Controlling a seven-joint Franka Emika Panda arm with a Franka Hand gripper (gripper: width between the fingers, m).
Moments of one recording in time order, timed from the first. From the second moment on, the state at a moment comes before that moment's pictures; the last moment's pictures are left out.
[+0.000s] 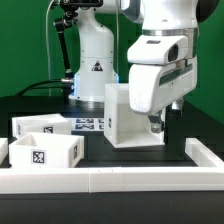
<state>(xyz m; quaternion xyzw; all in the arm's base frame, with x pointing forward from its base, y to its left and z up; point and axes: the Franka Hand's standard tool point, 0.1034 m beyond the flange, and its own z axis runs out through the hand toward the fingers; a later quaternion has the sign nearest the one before) 0.559 0.089 0.069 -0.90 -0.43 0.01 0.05</state>
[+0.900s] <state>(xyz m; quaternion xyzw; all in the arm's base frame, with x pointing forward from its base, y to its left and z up) 0.555 0.092 0.071 -0.95 -0.30 0.02 0.05</state>
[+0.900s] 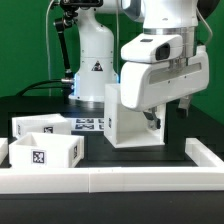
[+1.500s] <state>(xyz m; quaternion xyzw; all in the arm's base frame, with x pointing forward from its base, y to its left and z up) 0.542 0.098 0.078 -0.99 -0.12 0.02 0.04</state>
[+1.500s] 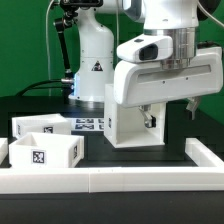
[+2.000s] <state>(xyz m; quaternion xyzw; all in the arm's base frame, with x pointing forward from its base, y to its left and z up) 0.509 0.104 0.124 -0.99 -0.11 0.01 0.03</state>
